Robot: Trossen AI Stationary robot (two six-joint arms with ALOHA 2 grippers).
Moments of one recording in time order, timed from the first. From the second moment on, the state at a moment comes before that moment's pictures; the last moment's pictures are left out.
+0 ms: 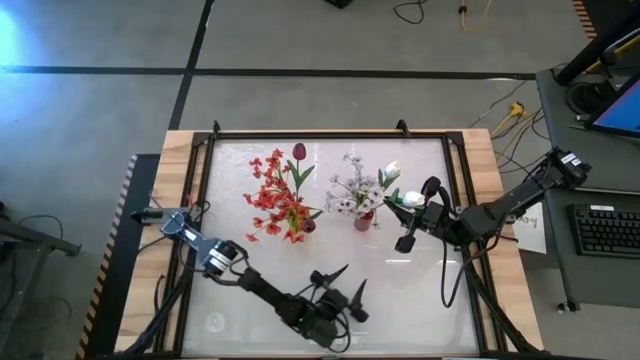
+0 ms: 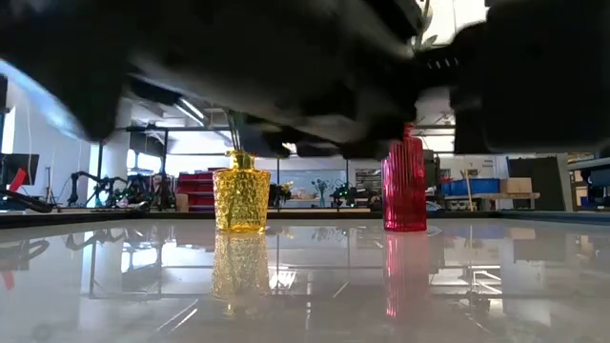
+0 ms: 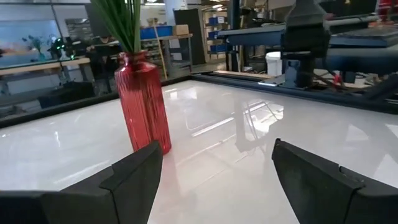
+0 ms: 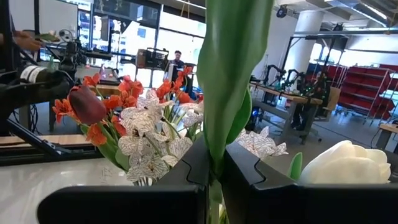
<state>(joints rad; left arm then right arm) -0.59 2.54 1.66 0.71 -1.46 -0.15 0.50 1.00 0.58 0.63 0.94 -0.32</state>
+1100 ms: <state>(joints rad) -0.44 2.56 1.66 0.70 -1.56 -0.16 0.50 1.00 0.58 0.58 0.94 -0.27</state>
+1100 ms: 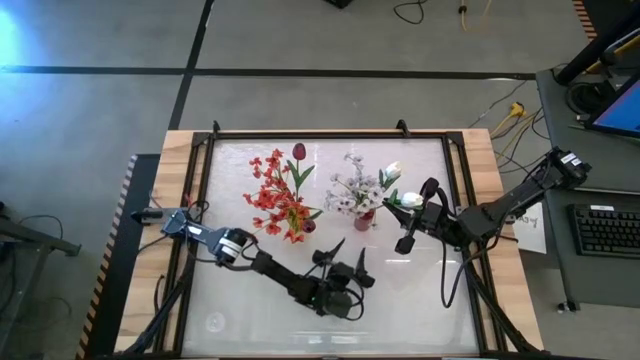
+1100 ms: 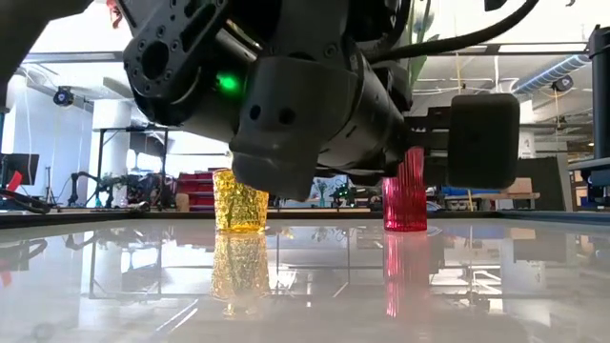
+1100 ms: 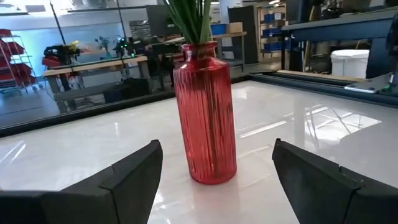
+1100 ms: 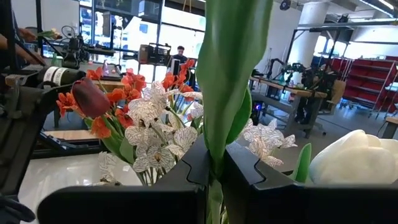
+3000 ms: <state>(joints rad) -0.24 2.57 1.66 0.67 -1.40 -0.25 0.50 1.00 0.58 0.53 0.94 -0.25</state>
